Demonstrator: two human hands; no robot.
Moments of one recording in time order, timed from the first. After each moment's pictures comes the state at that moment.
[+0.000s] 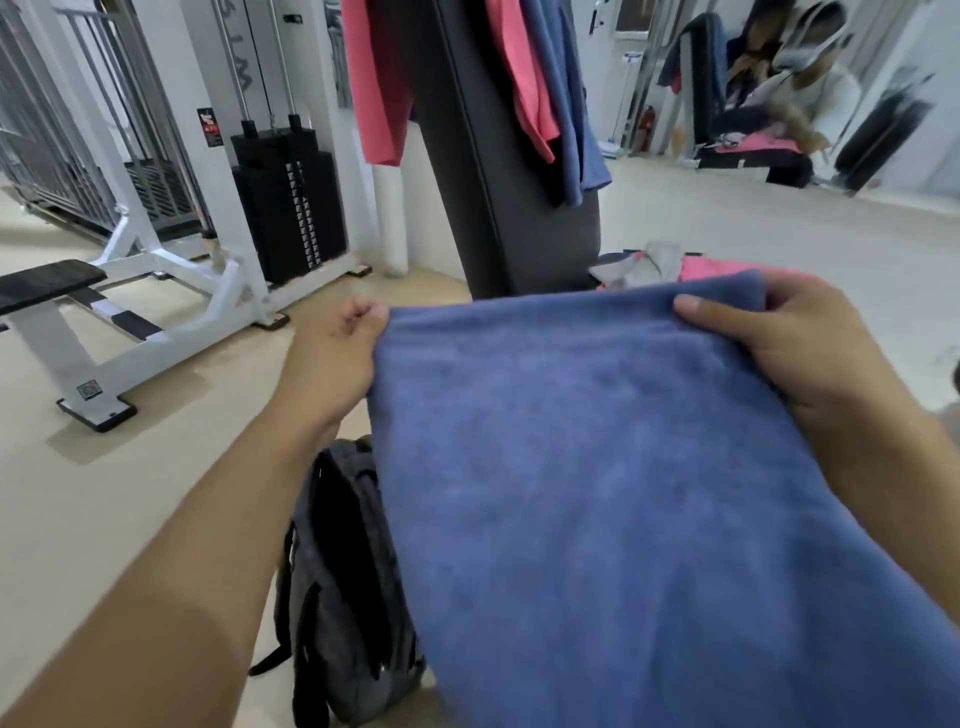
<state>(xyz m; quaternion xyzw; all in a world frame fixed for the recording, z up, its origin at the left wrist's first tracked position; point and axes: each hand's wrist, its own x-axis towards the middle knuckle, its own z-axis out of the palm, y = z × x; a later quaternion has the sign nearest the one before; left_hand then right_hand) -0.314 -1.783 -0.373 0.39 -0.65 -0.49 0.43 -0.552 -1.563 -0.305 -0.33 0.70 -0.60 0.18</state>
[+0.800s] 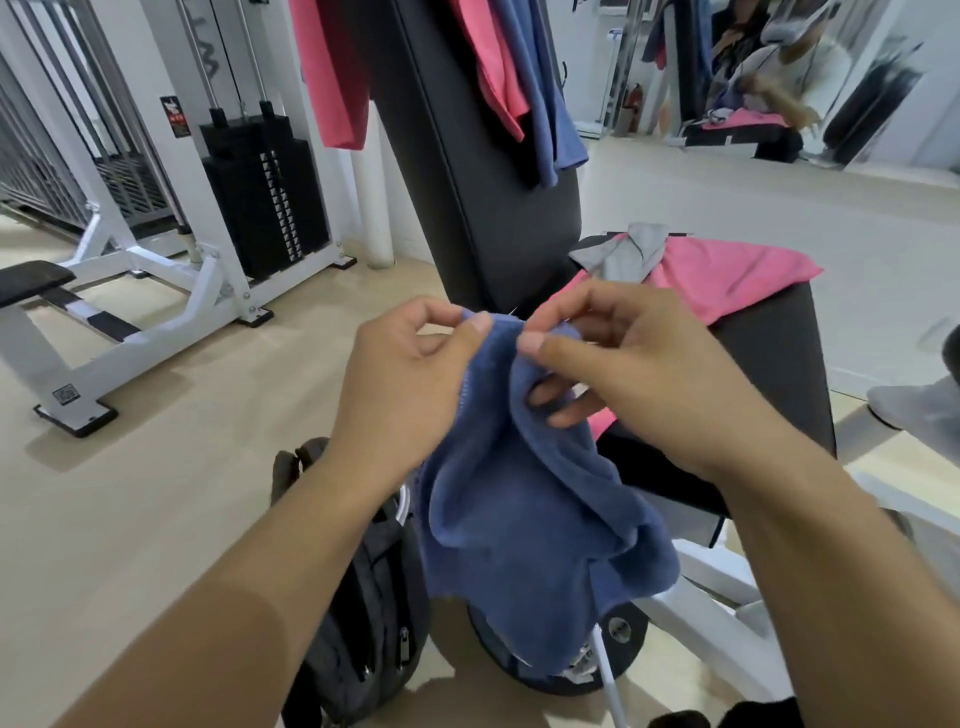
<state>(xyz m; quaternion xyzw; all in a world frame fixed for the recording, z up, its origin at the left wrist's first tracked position) -0.352 -1.697 -0.352 0.32 -0.68 -0.52 0.42 -0.488 -1.580 -0.309 -0.49 0.65 -0.52 0.27</state>
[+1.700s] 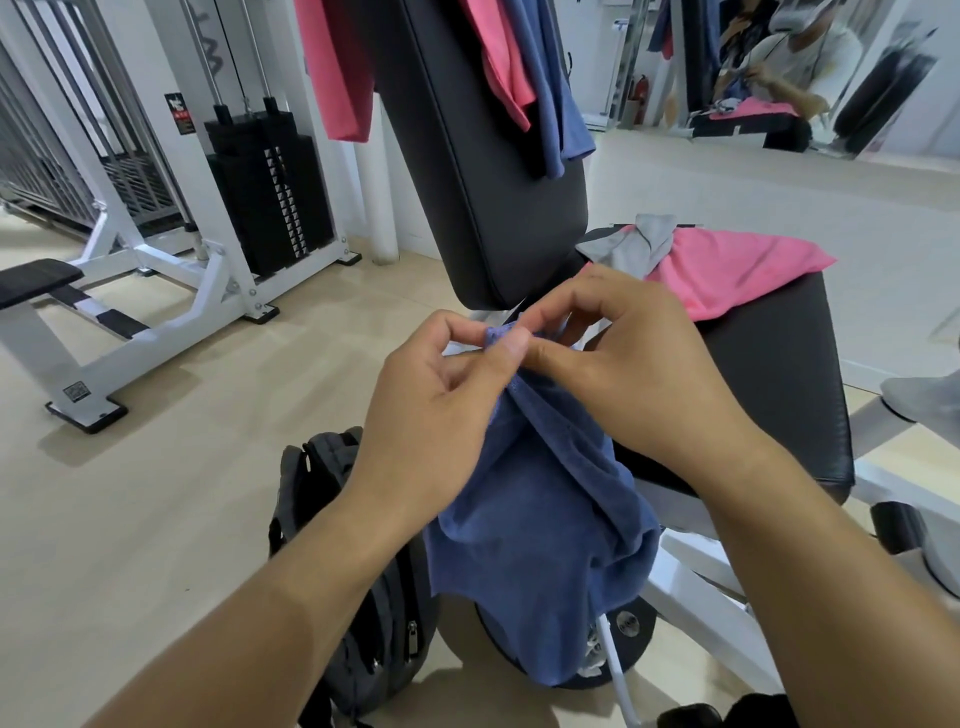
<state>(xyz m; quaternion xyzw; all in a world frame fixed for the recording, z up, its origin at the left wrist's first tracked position) -0.344 -1.669 -0.358 0.25 -0.68 -0.55 0.41 -0.486 -1.595 -0.329 -0.56 0.68 -0.47 0.05</state>
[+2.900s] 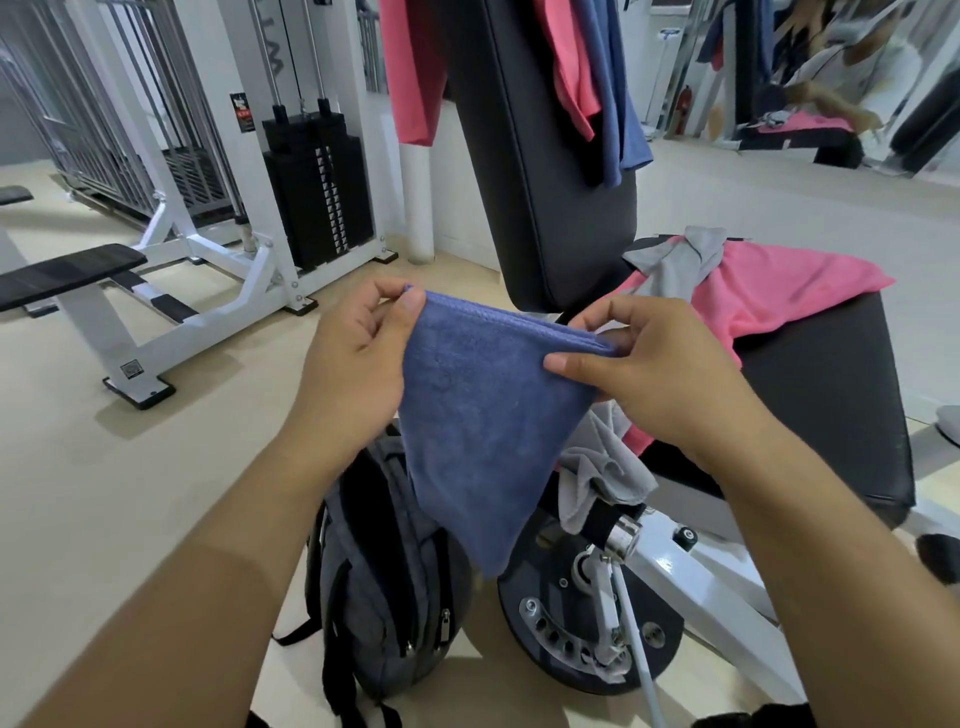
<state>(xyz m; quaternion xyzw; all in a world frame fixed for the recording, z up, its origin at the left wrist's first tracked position) -0.288 -1.739 -0.364 0.31 -0.68 -0.46 0.48 -0.471 -1.608 -0.326 -0.50 0.72 -0.45 0.19</state>
